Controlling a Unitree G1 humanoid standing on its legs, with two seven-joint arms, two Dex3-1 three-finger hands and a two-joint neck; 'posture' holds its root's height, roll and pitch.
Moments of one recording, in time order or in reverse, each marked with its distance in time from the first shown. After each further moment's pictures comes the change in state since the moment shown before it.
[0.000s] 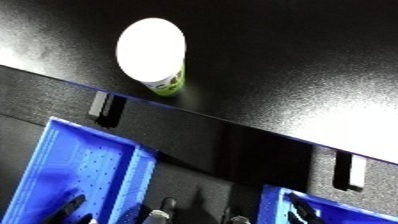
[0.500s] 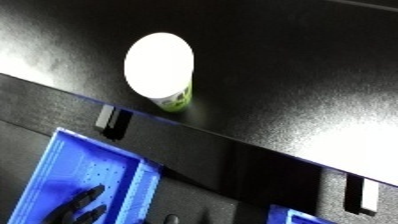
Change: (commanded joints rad) left arm 0.047 0.157 -0.089 -0.447 0.052 0.000 -0.152; right arm 0.079 -0.032 -0.021 -0.039 0.055 -0.008 -0.016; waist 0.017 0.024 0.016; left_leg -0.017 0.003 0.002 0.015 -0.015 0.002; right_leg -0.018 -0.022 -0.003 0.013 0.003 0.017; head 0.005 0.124
